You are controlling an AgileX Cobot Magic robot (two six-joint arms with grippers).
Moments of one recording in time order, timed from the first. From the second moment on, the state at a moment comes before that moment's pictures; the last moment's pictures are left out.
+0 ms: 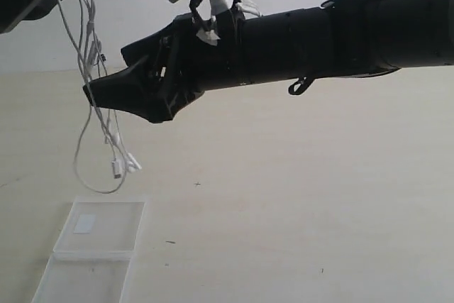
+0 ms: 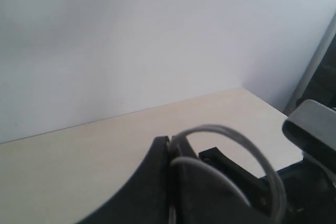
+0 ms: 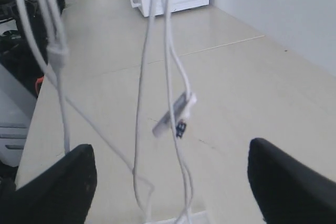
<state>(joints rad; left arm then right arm) -0.36 1.08 -0.80 1.20 -0.13 -1.44 0.59 1.77 -1.16 1.74 0.83 -1.94</state>
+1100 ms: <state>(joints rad) -0.36 1.08 -0.80 1.22 -0.10 -1.45 0.59 1.65 -1.17 1.38 0.73 -1.52</state>
